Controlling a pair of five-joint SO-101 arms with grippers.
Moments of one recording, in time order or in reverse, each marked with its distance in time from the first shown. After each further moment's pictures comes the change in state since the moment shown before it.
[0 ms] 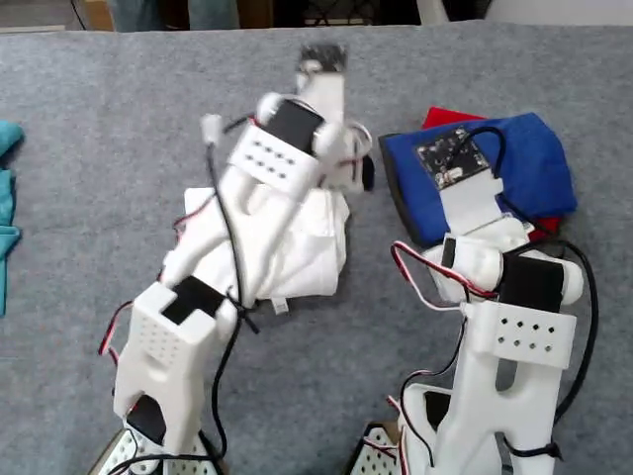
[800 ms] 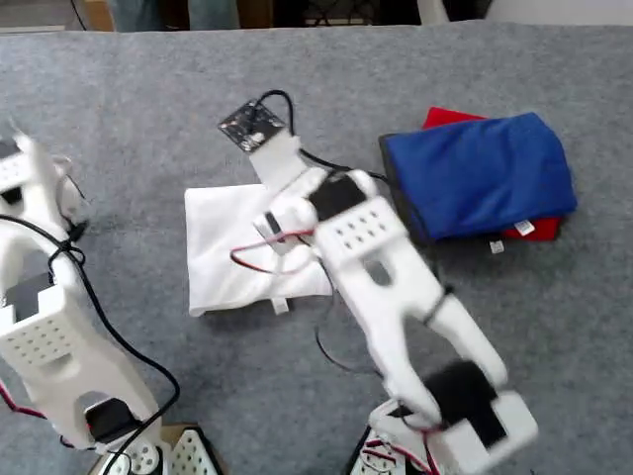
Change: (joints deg) left arm -55.6 -1.8 50.5 -29.3 -15.1; right arm -40.8 42.1 -16.4 -20.4 -18.8
